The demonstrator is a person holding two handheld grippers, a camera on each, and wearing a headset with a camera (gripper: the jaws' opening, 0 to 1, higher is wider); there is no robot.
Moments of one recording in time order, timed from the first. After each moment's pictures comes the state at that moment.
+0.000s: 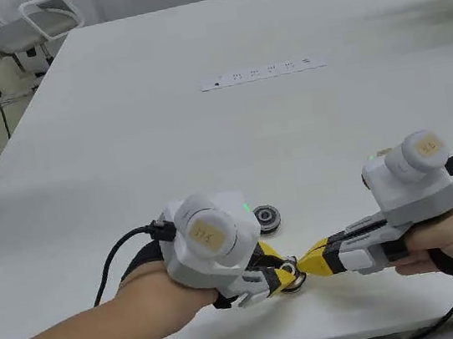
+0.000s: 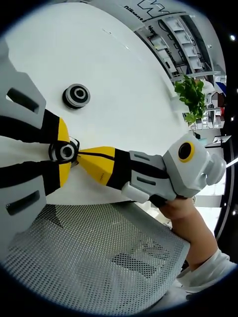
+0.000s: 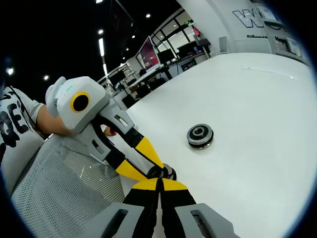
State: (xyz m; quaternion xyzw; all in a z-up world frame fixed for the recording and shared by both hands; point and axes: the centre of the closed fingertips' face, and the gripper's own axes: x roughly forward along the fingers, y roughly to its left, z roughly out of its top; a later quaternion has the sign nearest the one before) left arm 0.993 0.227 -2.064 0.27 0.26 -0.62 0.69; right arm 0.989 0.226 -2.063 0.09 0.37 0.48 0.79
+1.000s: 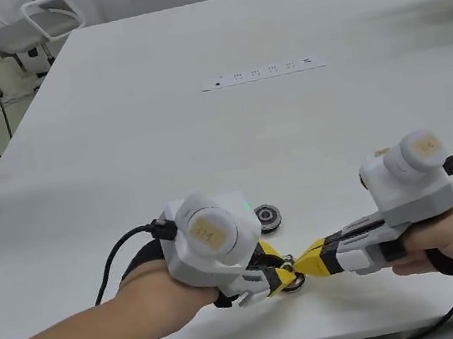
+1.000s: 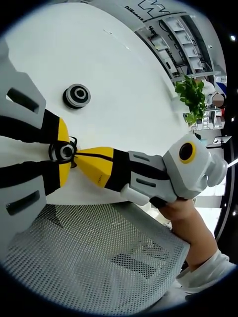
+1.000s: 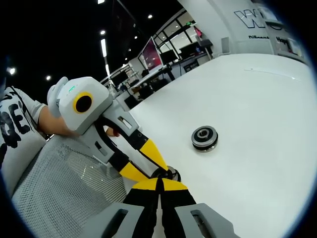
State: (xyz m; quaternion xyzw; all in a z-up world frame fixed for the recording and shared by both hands) left arm 0.993 0.227 -2.064 0.27 0.26 -0.62 0.69; right arm 0.988 0.232 -2.059 0.09 0.36 0.49 0.79
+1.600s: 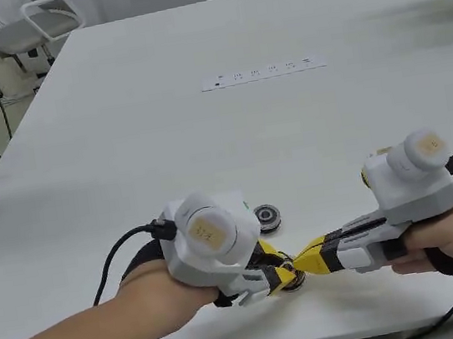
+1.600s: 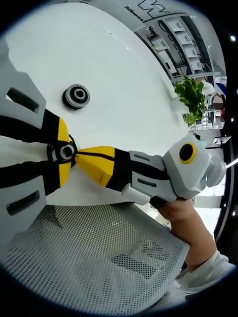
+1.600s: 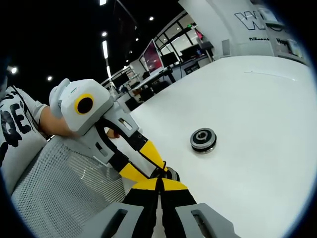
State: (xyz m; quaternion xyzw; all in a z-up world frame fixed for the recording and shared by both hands) left arm 0.994 0.226 -2.064 0.27 0.26 -0.62 0.69; right arm 0.984 0.230 -2.053 0.09 0.35 0.49 0.79
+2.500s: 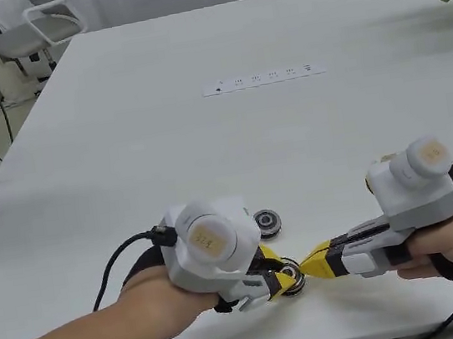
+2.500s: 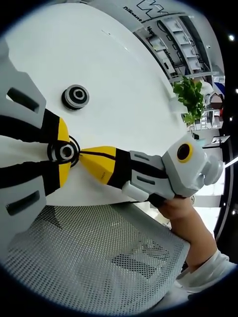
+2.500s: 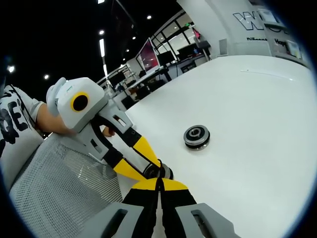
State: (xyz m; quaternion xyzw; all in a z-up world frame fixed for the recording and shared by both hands) left arm 0.994 0.226 -2.064 0.27 0.26 -0.62 0.69; right arm 0.987 0.224 -2.059 0.08 0.36 0.48 0.80
